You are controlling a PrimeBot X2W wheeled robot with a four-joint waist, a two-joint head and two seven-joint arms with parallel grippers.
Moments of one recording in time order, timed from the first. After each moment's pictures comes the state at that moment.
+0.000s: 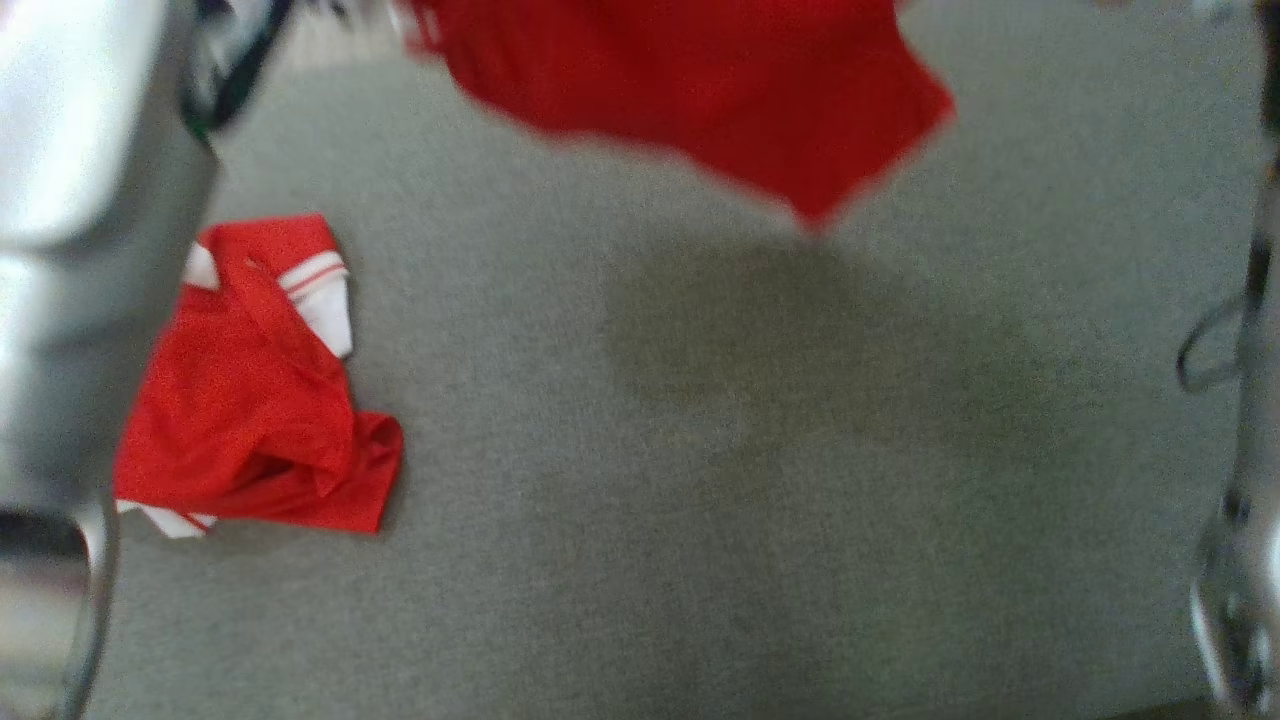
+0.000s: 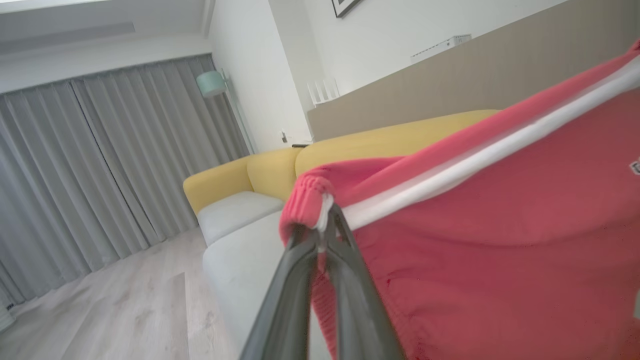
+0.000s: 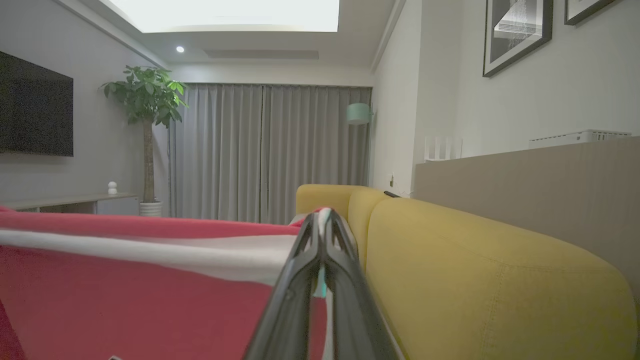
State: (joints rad) left arm -1.22 0.32 -0.55 0.46 -0.41 -0.12 0.12; right arm -0.93 -0.17 -0.01 0.21 0.18 0.13 0.11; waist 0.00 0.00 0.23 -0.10
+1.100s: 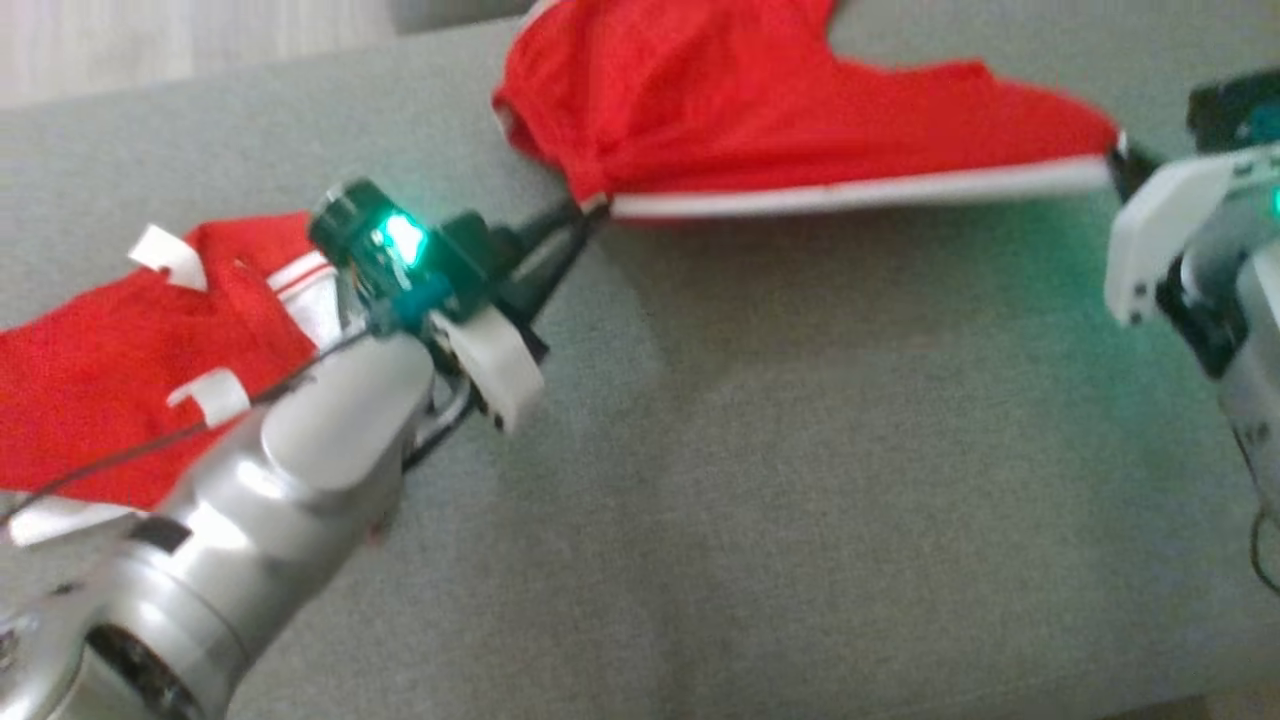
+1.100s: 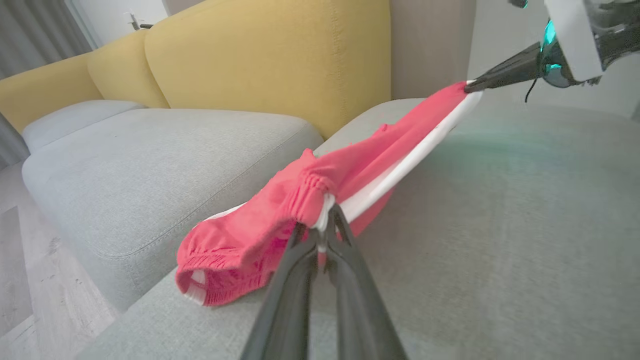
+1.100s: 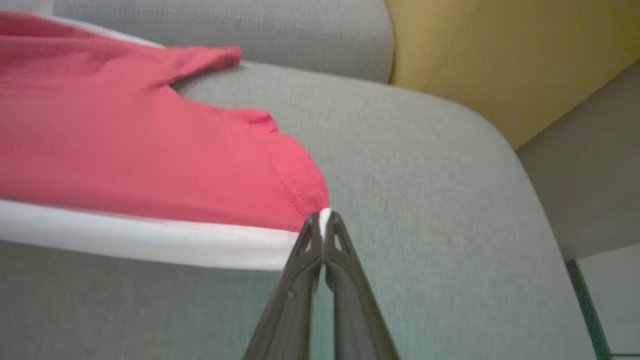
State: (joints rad) left arm -0.96 0.27 -1.10 0.72 -0.56 -0.13 -0.25; right arm -0.91 -0.39 0.45 1.03 0.34 0.13 0.13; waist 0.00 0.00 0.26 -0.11
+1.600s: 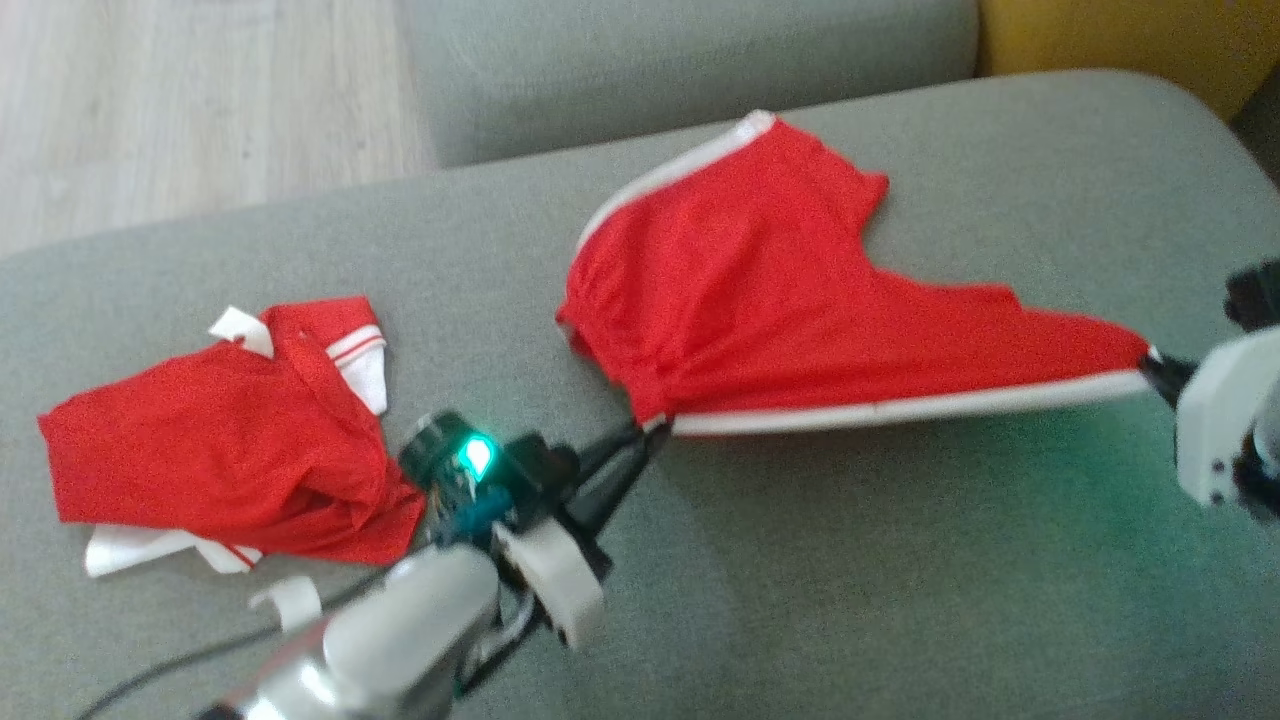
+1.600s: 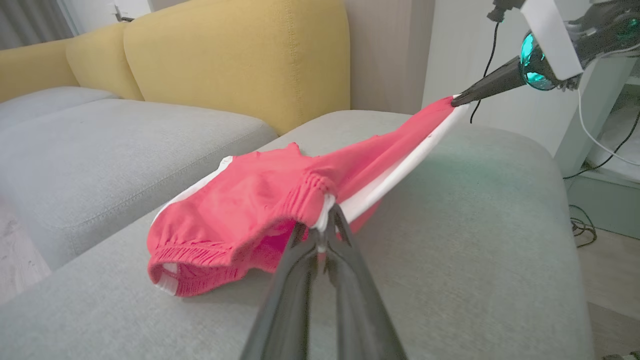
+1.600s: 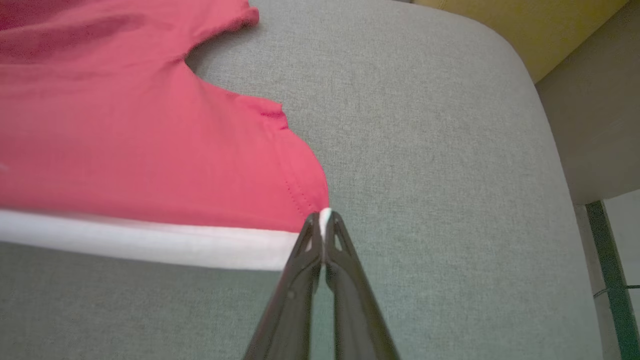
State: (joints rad) left arm -0.65 0.28 -1.17 0.50 -0.63 -0.04 -0.24; right arm -0.53 -0.68 0.57 0.59 0.68 0.13 0.43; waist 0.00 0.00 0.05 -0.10
